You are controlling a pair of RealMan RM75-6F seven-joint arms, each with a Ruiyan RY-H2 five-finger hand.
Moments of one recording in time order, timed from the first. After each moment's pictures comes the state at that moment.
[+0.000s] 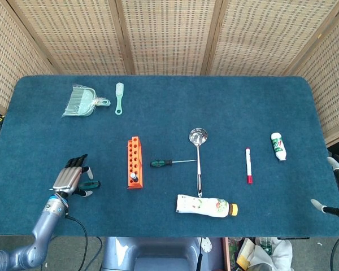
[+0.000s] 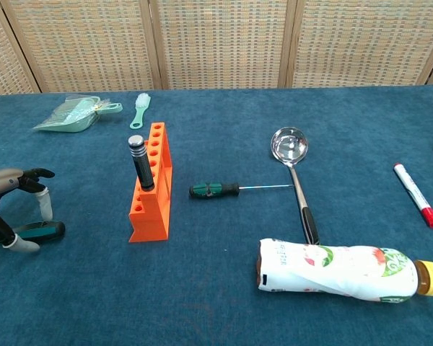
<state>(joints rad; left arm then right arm) -0.50 -1.47 -0.07 -1.54 0.94 1.00 0.31 0.06 -0.94 0.10 -1.70 -1.38 1.40 0.15</state>
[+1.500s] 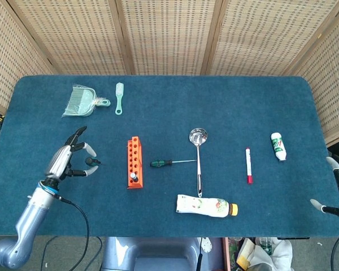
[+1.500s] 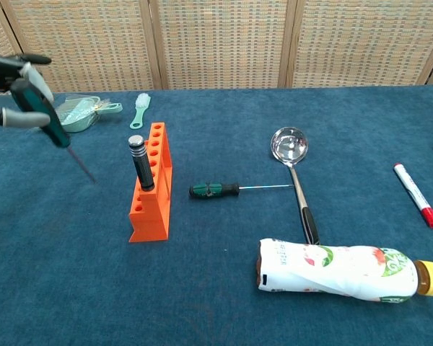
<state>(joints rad) -0.45 -1.27 -0.22 -1.71 1.31 1.10 -0.43 0.07 -0.93 0.10 -1.70 -1.37 1.38 0.16</state>
